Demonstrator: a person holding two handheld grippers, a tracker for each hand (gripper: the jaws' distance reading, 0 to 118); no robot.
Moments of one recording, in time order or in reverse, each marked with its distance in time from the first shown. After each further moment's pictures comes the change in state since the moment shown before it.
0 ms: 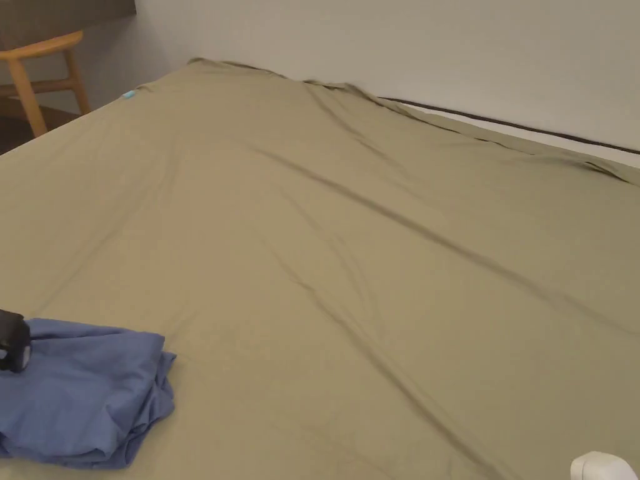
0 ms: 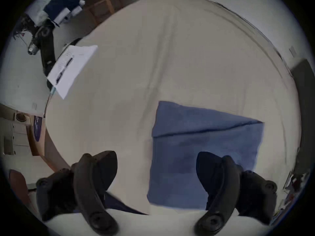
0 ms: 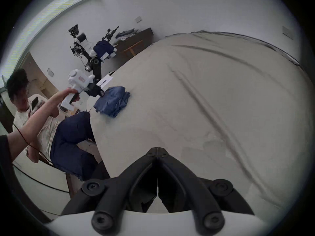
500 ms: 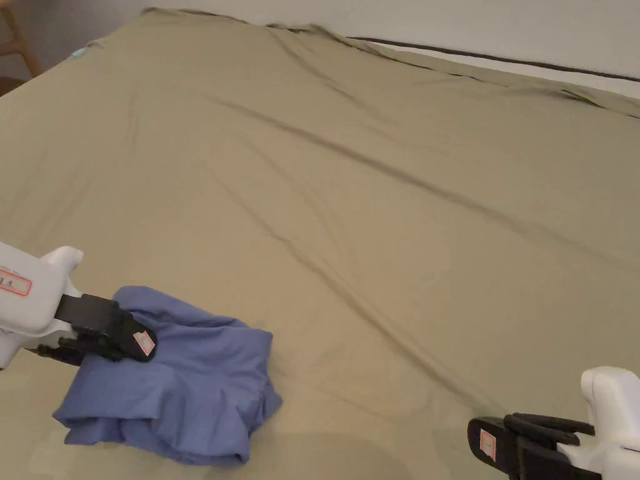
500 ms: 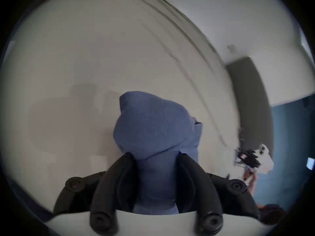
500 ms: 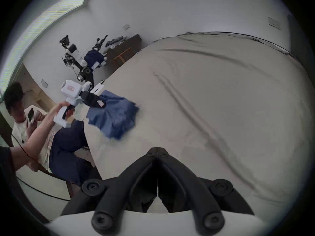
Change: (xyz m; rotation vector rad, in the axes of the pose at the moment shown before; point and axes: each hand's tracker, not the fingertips) left arm 0.063 -0.001 -0.023 -0.044 -0.631 -0.045; right arm 0.025 -0.005 -0.006 0.026 -0.031 -0.071
